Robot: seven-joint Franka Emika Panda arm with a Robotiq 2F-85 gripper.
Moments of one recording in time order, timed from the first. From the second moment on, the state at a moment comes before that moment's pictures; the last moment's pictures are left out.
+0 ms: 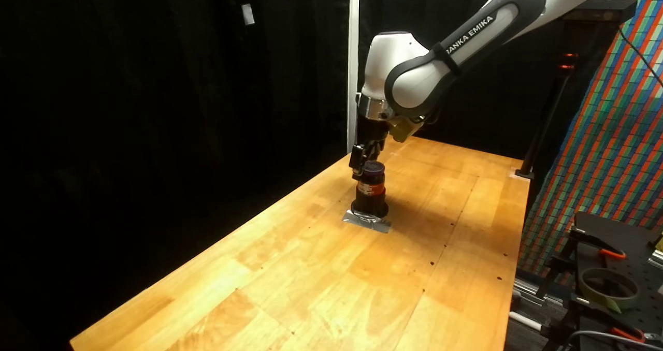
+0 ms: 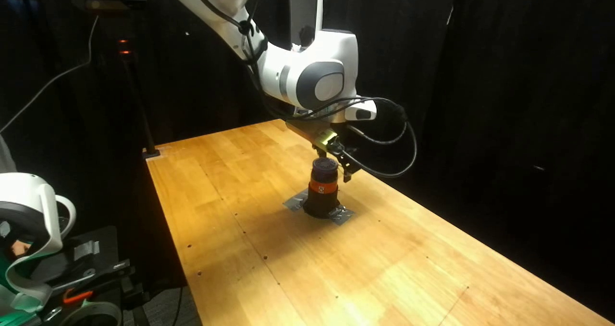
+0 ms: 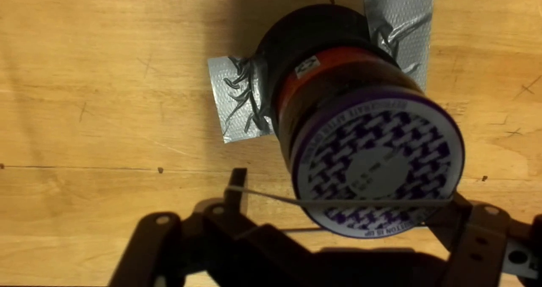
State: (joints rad) arm 0.08 0.61 0.07 -1.72 -0.07 2.48 0.07
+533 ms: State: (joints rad) arm 0.06 0.59 0.08 -1.72 0.03 2.33 0.04
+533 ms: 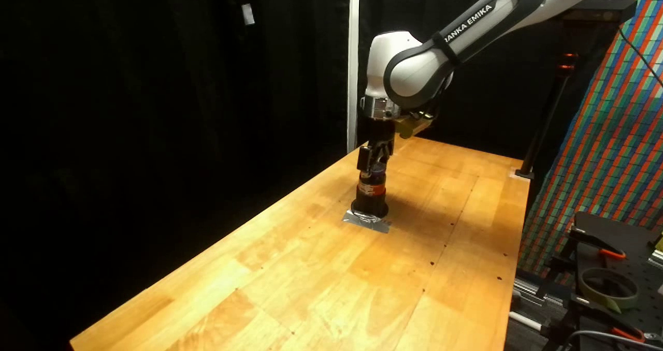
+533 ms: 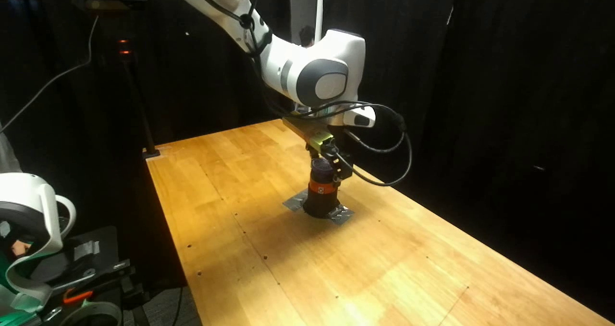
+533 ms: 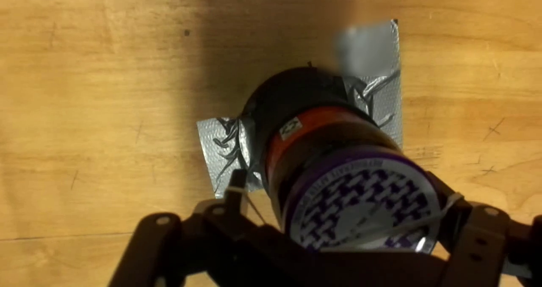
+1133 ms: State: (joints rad) arm 0.04 0.57 0.09 -1.75 0.08 2.22 -0.01
